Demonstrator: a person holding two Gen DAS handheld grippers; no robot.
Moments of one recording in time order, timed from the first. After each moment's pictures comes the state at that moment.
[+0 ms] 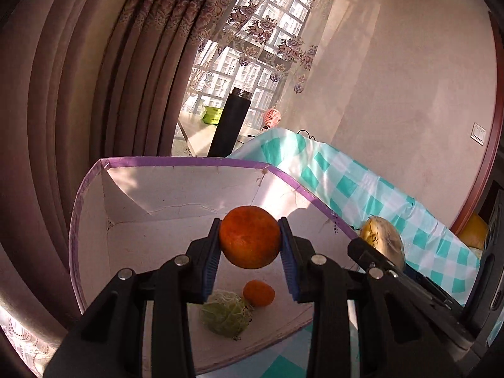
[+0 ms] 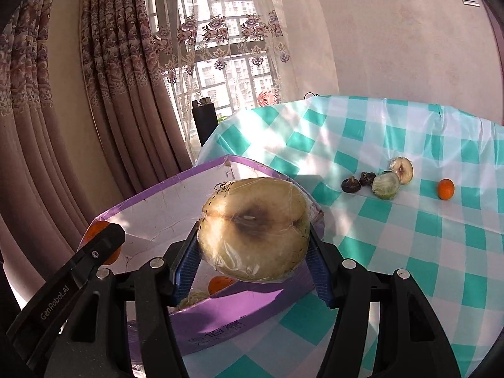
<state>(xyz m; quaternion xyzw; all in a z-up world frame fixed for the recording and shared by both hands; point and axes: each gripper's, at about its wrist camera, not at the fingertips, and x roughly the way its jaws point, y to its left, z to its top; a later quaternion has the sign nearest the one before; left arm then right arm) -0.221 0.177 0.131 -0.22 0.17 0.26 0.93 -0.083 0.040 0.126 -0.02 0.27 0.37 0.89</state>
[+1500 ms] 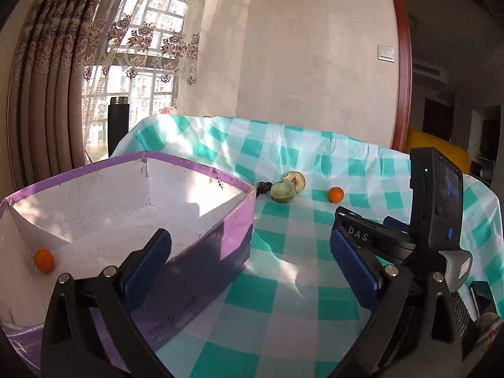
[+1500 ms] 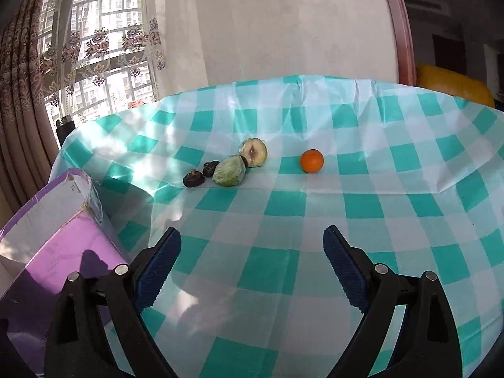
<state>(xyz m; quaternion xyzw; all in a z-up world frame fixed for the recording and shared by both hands) -0.167 0.051 0.099 -0.06 0.17 0.06 0.98 0.001 -0.121 0.059 0.08 0.26 0.08 0.96</state>
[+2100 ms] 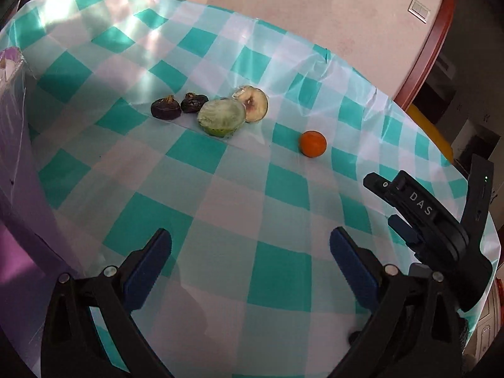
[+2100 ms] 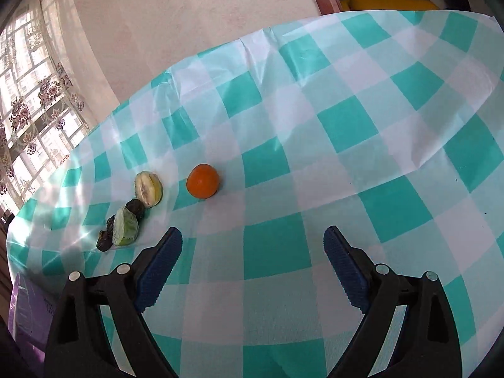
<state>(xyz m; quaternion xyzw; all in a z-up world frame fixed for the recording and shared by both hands) 0.044 0.021 0.024 -0.20 0.35 -0.03 0.91 0.135 -0.199 0.031 0.17 0.33 0.05 0.93</state>
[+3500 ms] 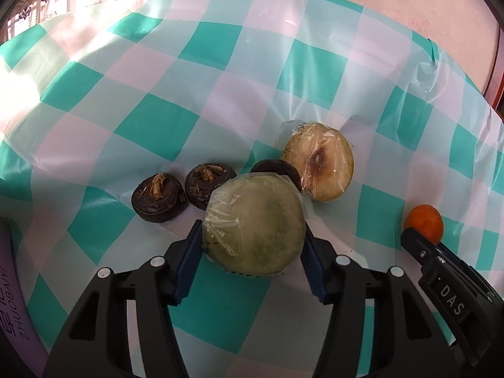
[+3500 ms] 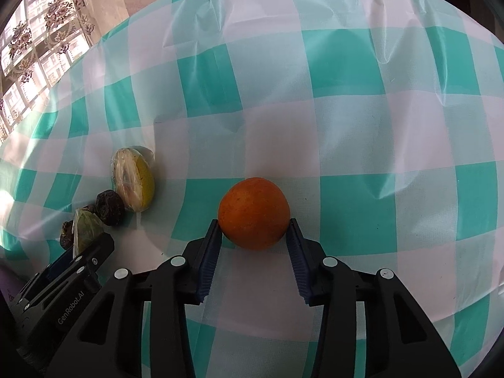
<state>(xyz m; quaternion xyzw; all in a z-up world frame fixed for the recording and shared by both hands) 0.219 0.035 0.028 -0.12 0.40 0.11 0.90 0.259 -0.133 0.015 0.08 0.42 0.09 0.90</state>
